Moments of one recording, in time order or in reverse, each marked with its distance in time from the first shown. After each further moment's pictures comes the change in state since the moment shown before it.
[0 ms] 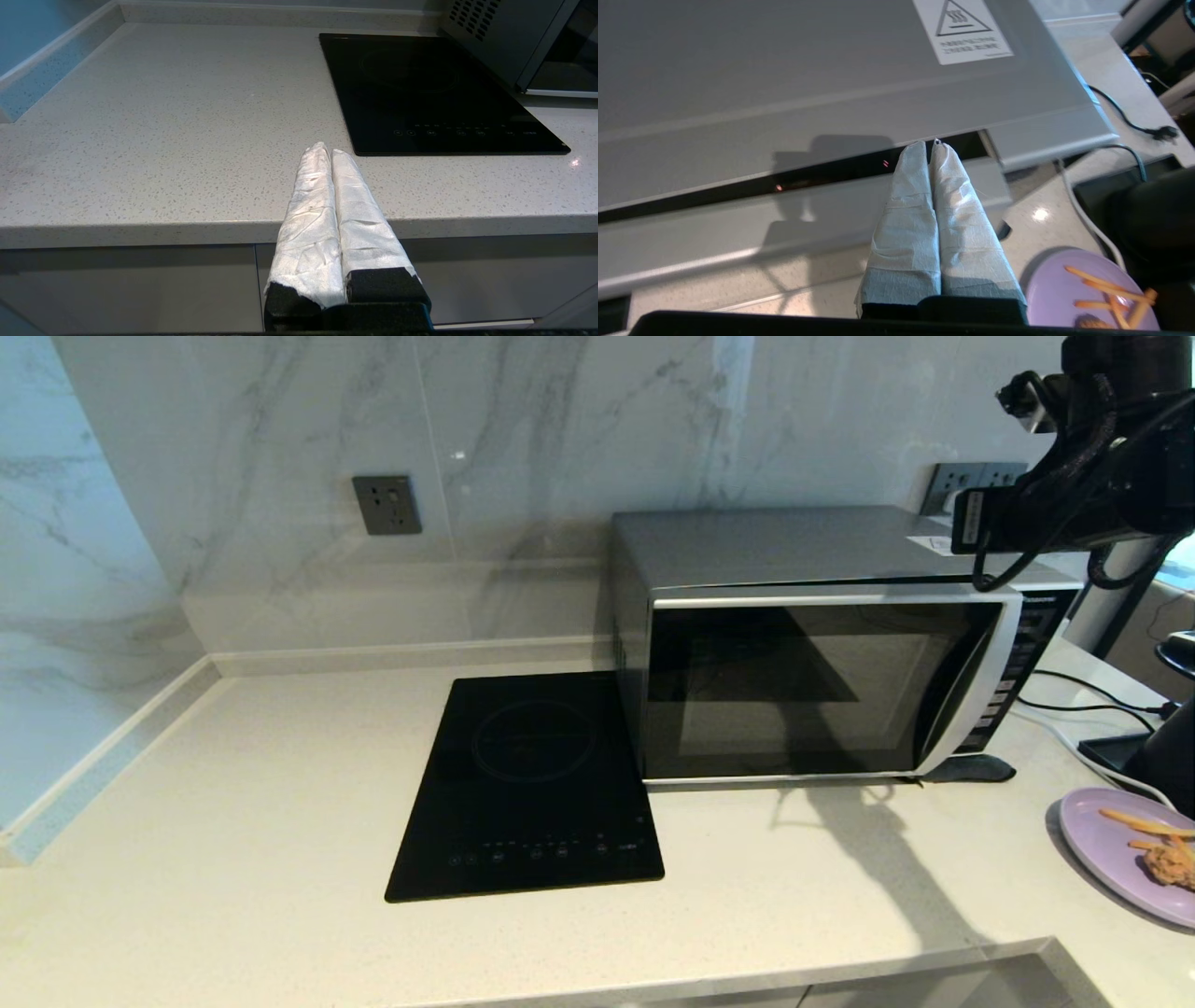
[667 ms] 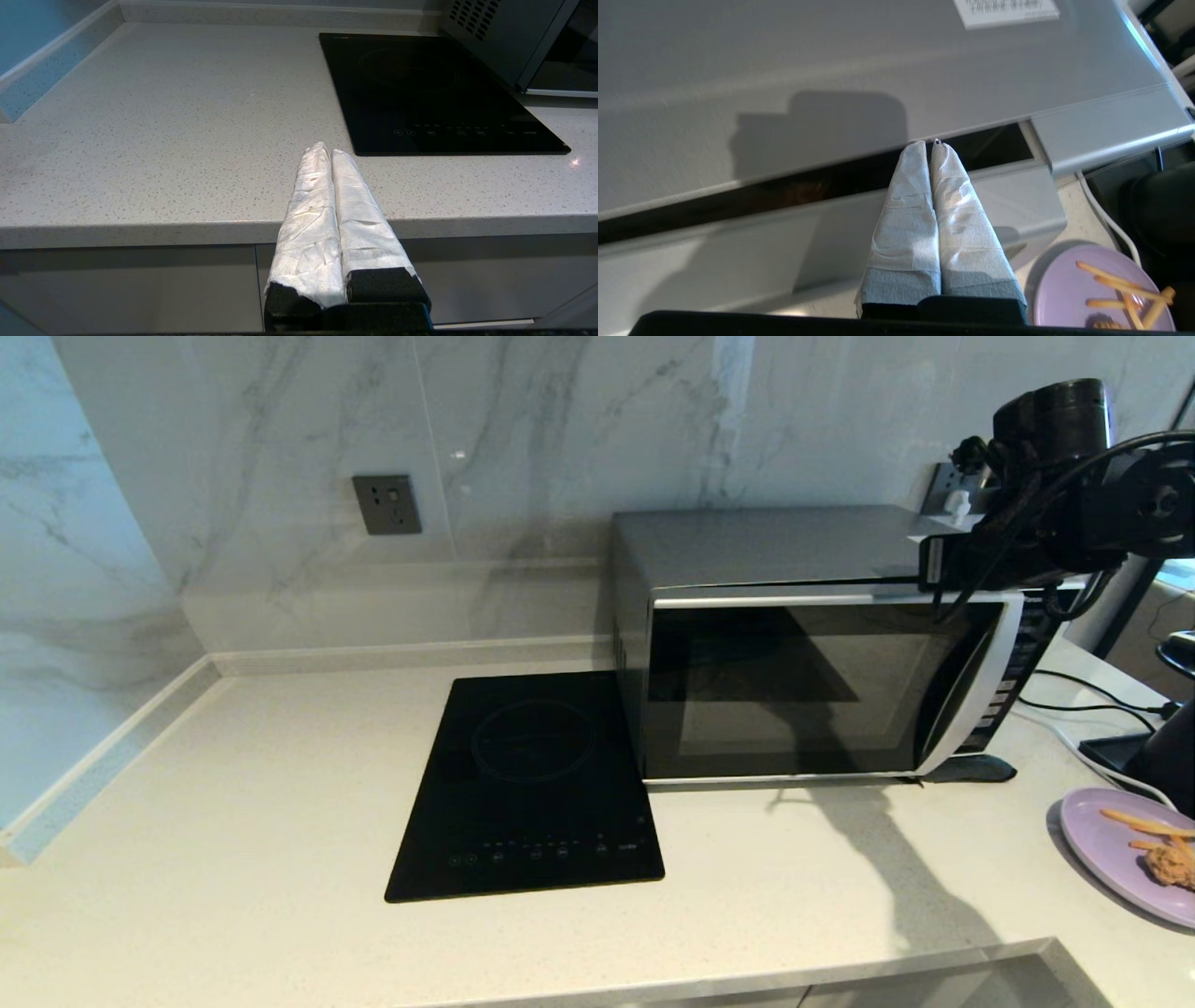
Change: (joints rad) left arm 0.000 0.000 0.000 0.000 0.000 0.000; right arm -0.021 0.097 0.001 -0.011 -0.003 -0.002
